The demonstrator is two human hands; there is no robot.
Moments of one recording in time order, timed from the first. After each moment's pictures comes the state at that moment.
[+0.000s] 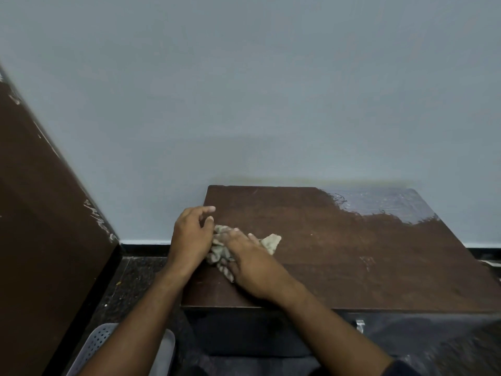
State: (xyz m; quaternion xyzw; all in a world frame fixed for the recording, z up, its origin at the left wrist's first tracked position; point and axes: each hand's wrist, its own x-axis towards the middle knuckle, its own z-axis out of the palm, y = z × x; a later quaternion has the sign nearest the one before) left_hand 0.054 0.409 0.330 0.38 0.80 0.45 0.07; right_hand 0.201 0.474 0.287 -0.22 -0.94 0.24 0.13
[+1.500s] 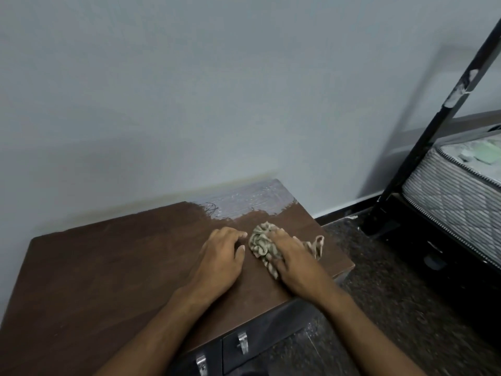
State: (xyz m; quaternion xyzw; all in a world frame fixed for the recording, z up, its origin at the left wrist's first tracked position) left_hand 0.286 0.569 0.306 0.71 0.61 0.33 0.12; right_hand 0.491 0.598 0.282 -0.52 -0.82 0.15 0.17
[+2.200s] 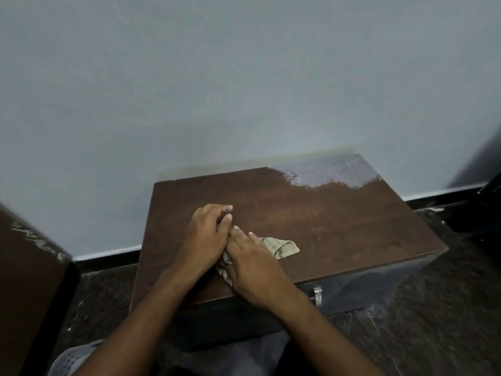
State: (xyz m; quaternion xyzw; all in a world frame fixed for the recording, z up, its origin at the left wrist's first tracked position) left_hand 0.142 0.461 0.316 0.58 0.73 0.35 0.08; right_hand 0.282 0.472 0.279 -0.32 -0.92 0.17 0.17
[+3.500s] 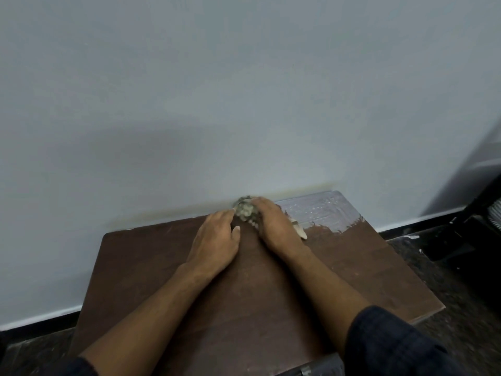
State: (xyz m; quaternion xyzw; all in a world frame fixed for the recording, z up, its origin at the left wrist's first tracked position) left_hand 0.160 0.608 0.311 0.64 0.72 0.25 0.07; right_hand 0.304 0.700 0.293 -0.45 -0.83 0.21 0.25
